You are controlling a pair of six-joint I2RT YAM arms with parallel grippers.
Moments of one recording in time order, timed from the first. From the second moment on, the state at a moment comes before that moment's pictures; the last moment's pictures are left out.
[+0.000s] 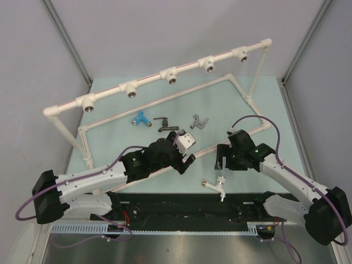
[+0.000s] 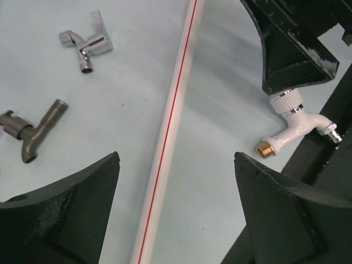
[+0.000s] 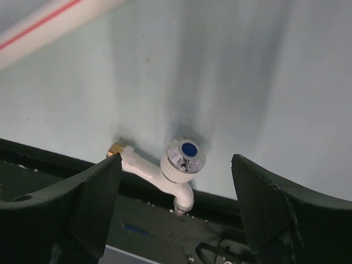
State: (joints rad) left arm -1.08 1.13 0.80 -0.15 -0.17 0.01; right arm 0.54 1.06 0.71 -0.67 -0.07 0.53
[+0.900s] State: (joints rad) left arm -1.04 1.06 0.65 -0.07 -0.11 -0.17; right arm 0.65 1.15 0.51 -0.44 -0.12 0.81
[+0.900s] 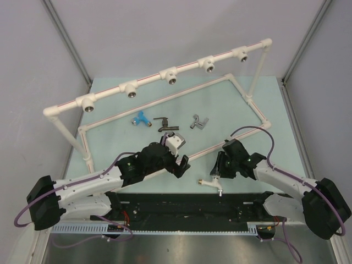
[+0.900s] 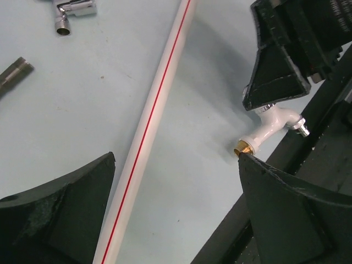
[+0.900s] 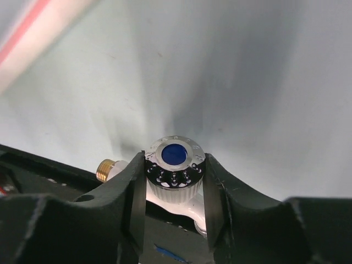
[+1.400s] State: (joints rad) left arm -0.87 1.00 0.50 0.21 0.21 -0.38; right arm 0.56 0.93 0.51 -0.16 -0.20 0.77
